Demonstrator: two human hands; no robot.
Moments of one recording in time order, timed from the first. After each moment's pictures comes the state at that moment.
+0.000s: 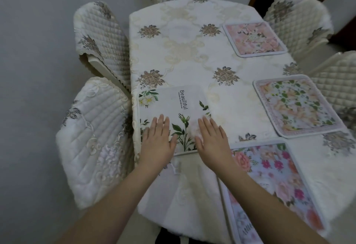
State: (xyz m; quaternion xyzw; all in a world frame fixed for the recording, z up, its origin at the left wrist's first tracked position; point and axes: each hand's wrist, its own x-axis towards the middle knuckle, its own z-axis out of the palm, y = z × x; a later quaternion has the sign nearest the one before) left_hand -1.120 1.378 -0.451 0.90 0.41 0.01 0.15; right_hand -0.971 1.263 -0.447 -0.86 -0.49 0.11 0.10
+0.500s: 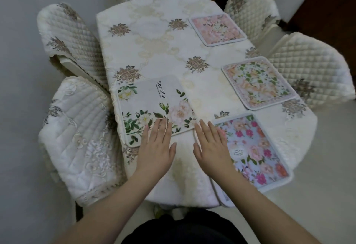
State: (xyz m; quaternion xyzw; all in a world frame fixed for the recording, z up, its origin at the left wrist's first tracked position) left_hand -1.155 1.300 -0.423 0.97 0.25 0.04 0.03; right_hand -1.023 1.161 -0.420 -0.89 -0.45 0.05 0.07
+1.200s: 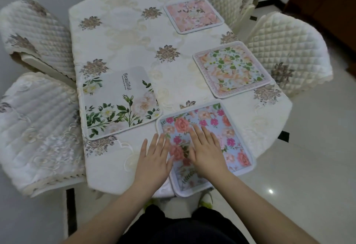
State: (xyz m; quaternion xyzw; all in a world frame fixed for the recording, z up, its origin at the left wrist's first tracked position) left_hand -1.090 1.162 -0.461 0.97 0.23 -0.04 0.02; right_hand -0.943 1.037 -0.455 -0.88 -0.45 0.13 0.09
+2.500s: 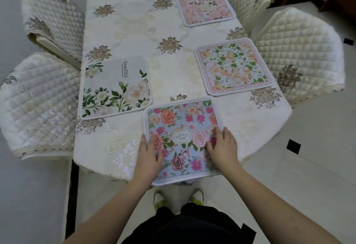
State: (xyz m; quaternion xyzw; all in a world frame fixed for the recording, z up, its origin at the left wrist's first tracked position) left_hand -1.050 1.085 -0.513 0.79 0.51 0.04 0.34; right_hand -0.831 0.953 -0.499 -0.92 -0.32 0.21 0.12
